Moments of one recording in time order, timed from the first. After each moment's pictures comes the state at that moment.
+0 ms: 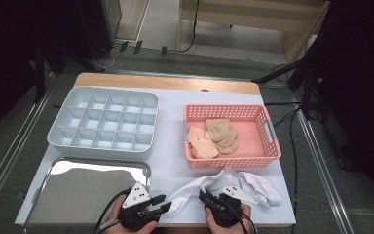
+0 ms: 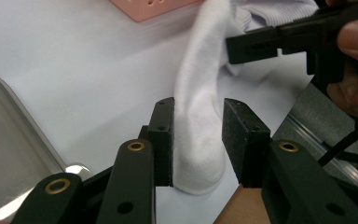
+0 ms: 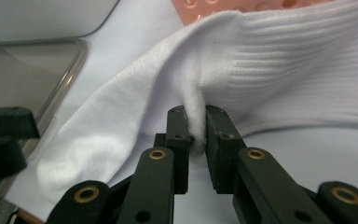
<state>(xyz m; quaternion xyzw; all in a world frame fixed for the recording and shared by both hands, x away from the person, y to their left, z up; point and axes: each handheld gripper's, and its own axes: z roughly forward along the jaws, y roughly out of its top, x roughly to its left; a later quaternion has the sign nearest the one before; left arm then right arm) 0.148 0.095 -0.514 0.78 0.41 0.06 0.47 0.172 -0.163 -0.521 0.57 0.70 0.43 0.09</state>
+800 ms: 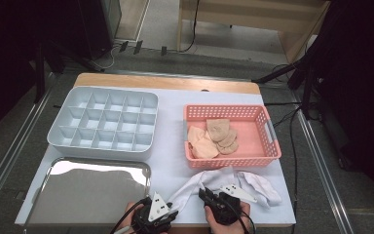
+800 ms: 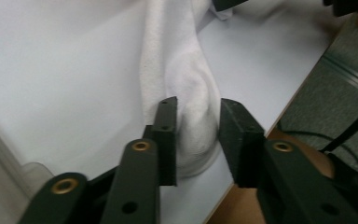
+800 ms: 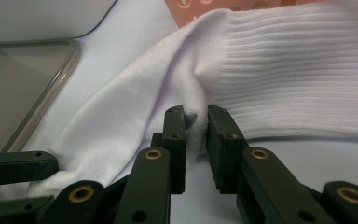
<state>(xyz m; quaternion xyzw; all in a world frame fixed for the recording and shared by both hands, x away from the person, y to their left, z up) 0.138 0.059 -0.525 0.85 0.37 0.12 0.37 0.176 -0.169 -0.532 0.56 0.70 0.44 0.10</state>
